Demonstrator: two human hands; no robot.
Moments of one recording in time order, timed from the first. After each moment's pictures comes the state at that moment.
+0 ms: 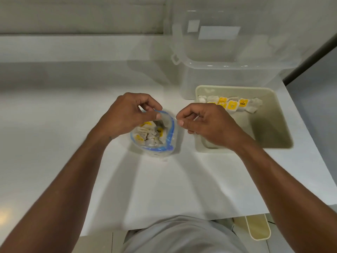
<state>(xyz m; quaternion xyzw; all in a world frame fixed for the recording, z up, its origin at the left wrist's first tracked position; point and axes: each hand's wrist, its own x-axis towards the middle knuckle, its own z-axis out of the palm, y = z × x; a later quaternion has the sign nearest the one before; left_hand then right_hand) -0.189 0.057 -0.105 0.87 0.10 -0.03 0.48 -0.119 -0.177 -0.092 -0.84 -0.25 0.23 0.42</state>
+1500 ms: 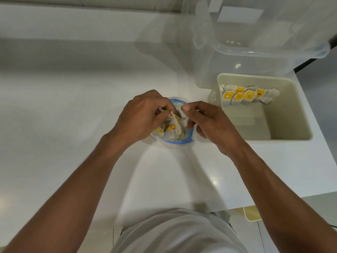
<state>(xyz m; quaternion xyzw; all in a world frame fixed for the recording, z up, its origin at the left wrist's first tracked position) -0.214 0.076 -0.139 0.92 0.00 0.04 0.39 -0.154 -0.123 -0.123 -0.85 -0.10 0.24 0.47</state>
